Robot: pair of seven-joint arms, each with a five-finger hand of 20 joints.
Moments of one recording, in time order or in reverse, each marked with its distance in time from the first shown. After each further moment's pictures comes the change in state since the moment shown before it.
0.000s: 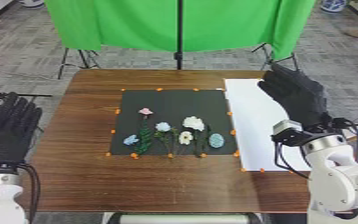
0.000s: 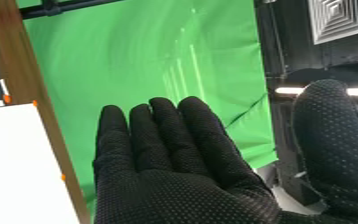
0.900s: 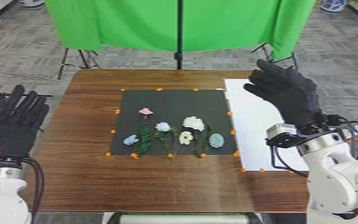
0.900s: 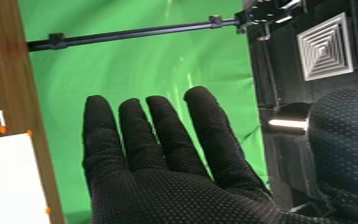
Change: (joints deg) left arm -2.4 0.2 0.8 0.8 1.0 -0.5 -1.8; right arm 0.0 0.2 -1.3 -1.7 -0.6 -5.5 0.6
